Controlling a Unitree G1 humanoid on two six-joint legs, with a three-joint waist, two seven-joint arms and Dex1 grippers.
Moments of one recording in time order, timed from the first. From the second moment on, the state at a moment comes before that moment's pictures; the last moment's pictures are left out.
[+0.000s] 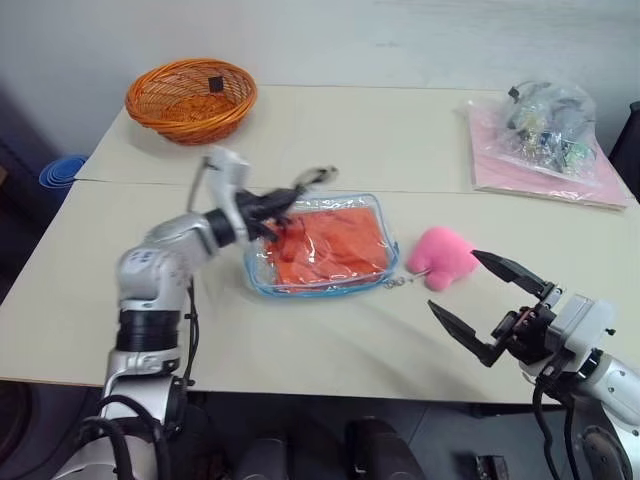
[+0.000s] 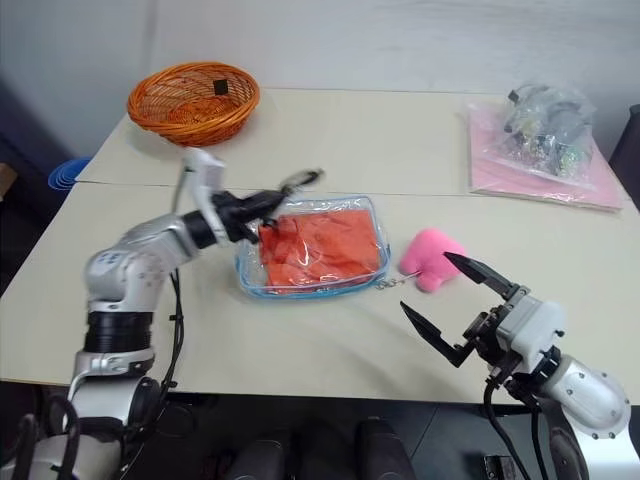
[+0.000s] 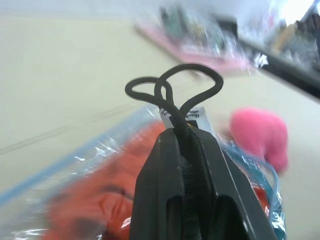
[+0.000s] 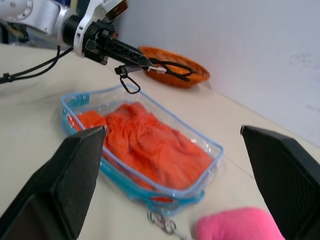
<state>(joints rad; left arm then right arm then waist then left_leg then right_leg) -0.64 0.44 0.27 0.07 -0.51 0.68 -0.59 0.20 -0.57 -0.24 -0.54 0.51 -0.12 0.77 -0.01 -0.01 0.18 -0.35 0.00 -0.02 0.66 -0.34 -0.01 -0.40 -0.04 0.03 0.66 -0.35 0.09</state>
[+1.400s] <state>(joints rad) -0.31 0.66 0.03 -0.03 -0.38 0.10 -1.12 -0.15 -0.83 -0.23 0.10 0.34 -0.06 1.02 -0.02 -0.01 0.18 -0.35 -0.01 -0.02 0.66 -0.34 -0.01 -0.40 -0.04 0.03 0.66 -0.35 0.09</state>
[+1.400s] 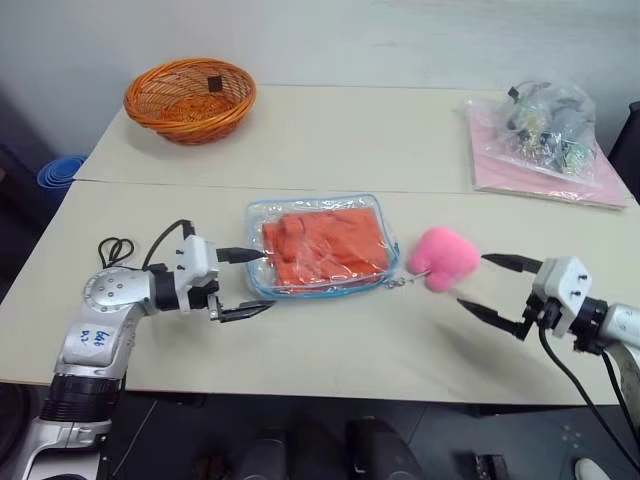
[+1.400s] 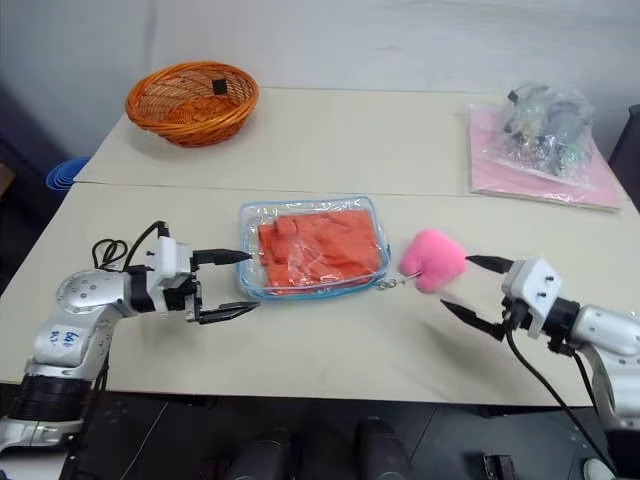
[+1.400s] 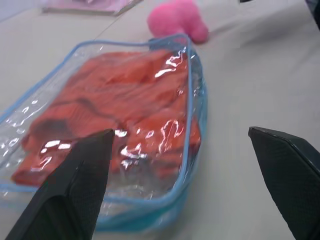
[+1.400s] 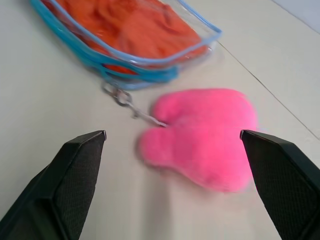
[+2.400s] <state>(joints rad) -0.27 0.71 0.04 0.10 -0.24 -0.14 -1.08 -0.10 -0.84 -0.41 0.10 0.47 -0.09 1.28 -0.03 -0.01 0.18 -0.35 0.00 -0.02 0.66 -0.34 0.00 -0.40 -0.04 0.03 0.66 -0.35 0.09</state>
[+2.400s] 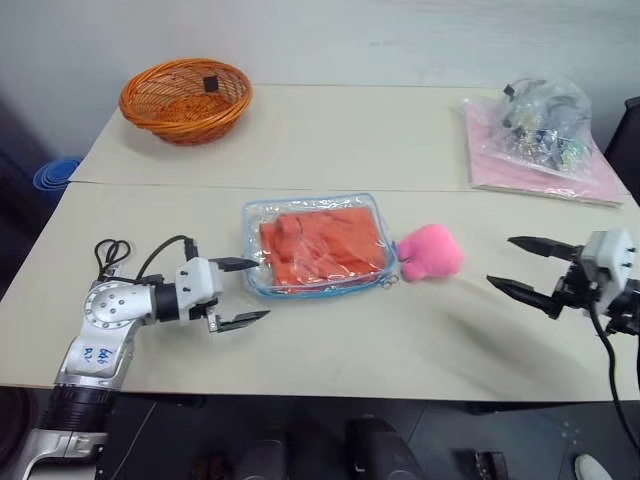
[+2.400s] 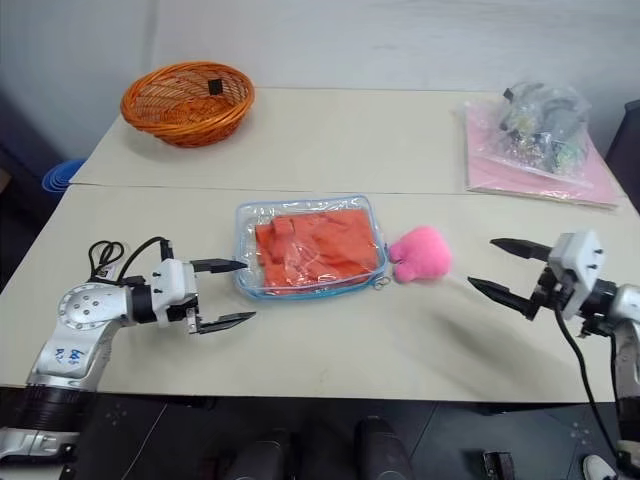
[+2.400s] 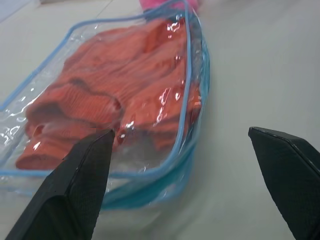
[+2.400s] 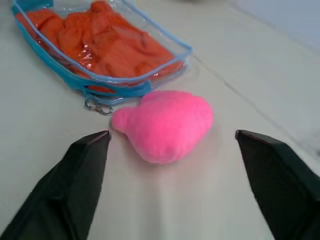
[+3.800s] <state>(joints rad) -0.58 0.40 -0.22 0.58 -0.12 -0.58 -1.28 0.58 -0.65 -0.48 -0.47 0.50 -0.17 1.05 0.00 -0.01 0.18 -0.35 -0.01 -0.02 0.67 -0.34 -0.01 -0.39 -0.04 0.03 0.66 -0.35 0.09</state>
